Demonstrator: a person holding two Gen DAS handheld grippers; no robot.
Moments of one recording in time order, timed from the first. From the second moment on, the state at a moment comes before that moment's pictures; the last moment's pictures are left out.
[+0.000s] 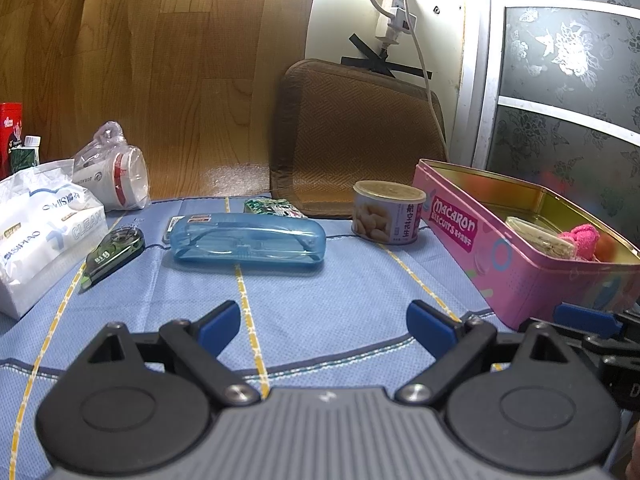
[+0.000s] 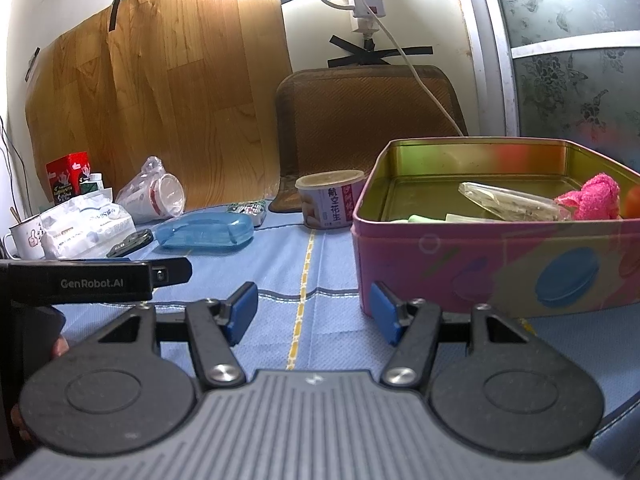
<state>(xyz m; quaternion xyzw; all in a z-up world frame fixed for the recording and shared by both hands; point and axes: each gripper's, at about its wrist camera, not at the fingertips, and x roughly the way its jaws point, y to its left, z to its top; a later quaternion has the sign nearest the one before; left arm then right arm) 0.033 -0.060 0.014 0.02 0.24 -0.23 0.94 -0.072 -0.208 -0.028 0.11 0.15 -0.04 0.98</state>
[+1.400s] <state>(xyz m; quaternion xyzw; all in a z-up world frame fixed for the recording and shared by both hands) 0.082 -0.011 0.015 0.00 0.31 -0.09 0.95 -0.032 -0.172 -0.012 0.05 0.15 0.04 0.99</state>
